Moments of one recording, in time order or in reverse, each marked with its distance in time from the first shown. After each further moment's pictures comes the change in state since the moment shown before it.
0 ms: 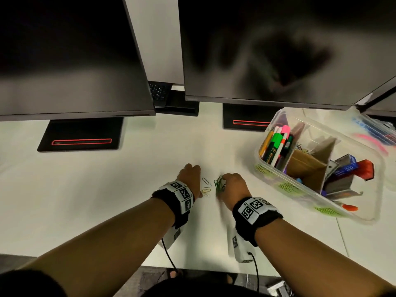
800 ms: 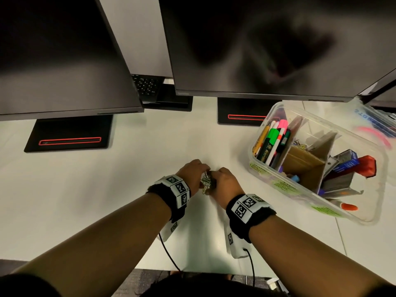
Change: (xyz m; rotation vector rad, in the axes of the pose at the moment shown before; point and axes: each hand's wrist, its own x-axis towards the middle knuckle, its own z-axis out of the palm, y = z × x) left_hand 0.024 0.010 0.002 -0.050 -0.024 0.253; right_hand 0.019 0.009 0.013 0.100 0.005 -0.171
